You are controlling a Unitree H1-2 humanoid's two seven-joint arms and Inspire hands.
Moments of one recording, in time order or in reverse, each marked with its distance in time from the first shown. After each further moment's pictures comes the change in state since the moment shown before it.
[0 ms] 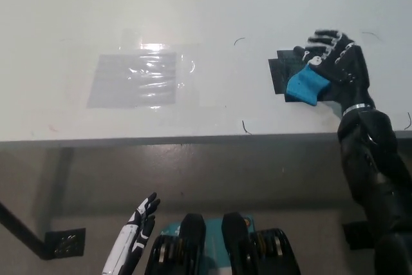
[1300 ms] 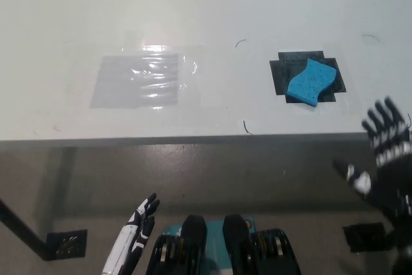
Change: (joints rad) left_arm 0.000 0.001 0.001 0.006 -0.001 0.005 -0.001; right_arm 0.858 -0.021 0.194 -1.182 0.053 0.164 0.029
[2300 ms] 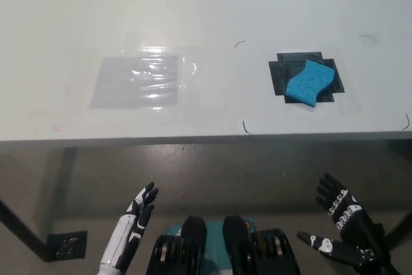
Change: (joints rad) left_arm -0.028 0.000 0.006 -0.008 -0.036 -0.012 -0.002; right_arm 0.008 -0.043 0.093 0.380 -0.040 -0.069 0.152
